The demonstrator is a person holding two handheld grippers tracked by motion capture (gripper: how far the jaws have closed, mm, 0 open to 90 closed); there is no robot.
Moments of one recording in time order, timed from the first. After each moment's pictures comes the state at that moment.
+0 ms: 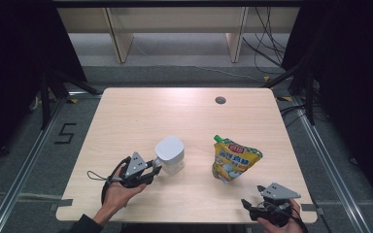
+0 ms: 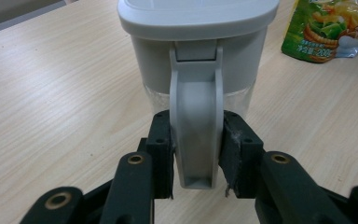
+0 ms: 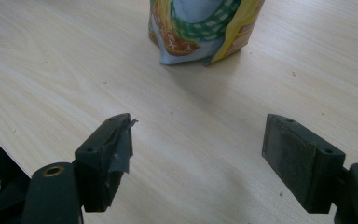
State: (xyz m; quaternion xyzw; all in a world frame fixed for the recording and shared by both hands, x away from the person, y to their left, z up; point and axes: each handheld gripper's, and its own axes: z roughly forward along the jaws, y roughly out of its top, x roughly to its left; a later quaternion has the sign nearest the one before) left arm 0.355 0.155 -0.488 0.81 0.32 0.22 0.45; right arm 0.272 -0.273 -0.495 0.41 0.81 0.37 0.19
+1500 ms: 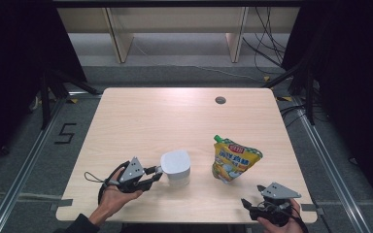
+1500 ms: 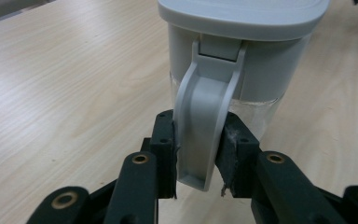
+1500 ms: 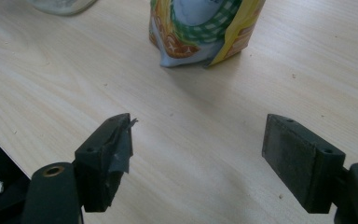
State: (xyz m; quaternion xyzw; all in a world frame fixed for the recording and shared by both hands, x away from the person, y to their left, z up) left arm 0.341 0.161 -0.490 0.82 0.25 0.17 0.48; right arm 0.273 -0.273 -0.494 0.41 0.81 0.37 0.19
